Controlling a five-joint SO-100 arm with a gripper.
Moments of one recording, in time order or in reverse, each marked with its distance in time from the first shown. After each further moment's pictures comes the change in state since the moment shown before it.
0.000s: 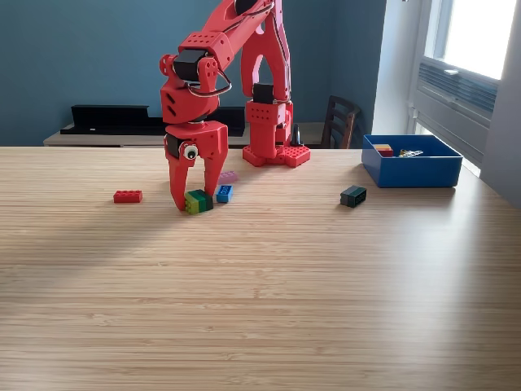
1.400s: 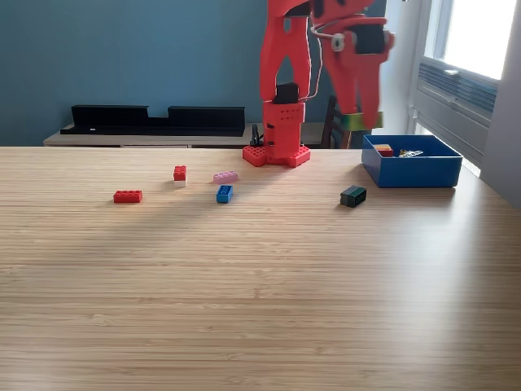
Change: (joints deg) arm -57.0 0.2 -48.3 36.2 -23.6
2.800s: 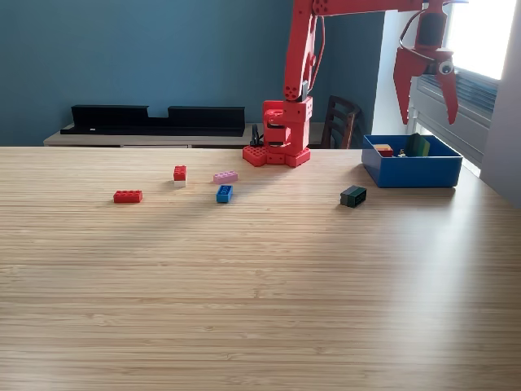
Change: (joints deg) arm -44.1 0.0 13.5 0.0 -9.7
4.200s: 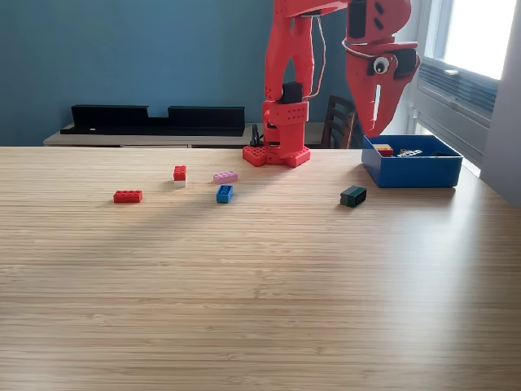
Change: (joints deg) arm 40.7 0.0 -5.4 0.0 -0.3
